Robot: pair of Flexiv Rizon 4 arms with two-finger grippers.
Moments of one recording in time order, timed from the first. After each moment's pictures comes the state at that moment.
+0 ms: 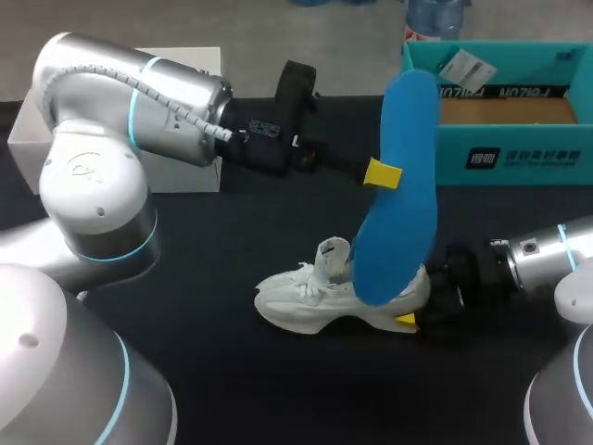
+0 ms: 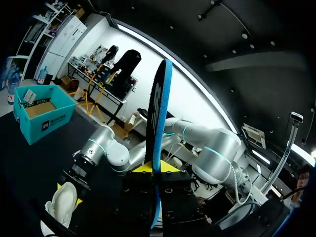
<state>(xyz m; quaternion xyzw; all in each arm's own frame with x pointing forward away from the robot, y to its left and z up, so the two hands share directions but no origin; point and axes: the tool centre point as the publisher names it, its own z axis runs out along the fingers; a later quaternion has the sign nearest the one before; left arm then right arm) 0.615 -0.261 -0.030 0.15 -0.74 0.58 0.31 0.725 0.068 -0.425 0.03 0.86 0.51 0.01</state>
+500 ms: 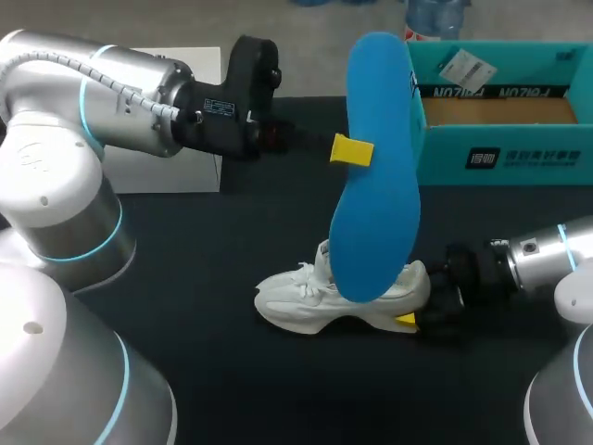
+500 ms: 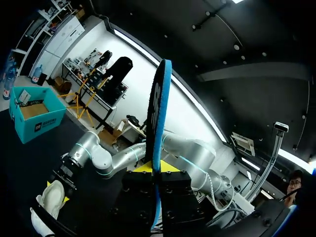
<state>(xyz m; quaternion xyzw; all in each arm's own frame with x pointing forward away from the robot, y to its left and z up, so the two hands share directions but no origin) 0.593 -0.228 0.019 0.14 -0.70 0.61 0.34 0.725 0.068 -0.426 0.03 0.86 0.51 0.01</state>
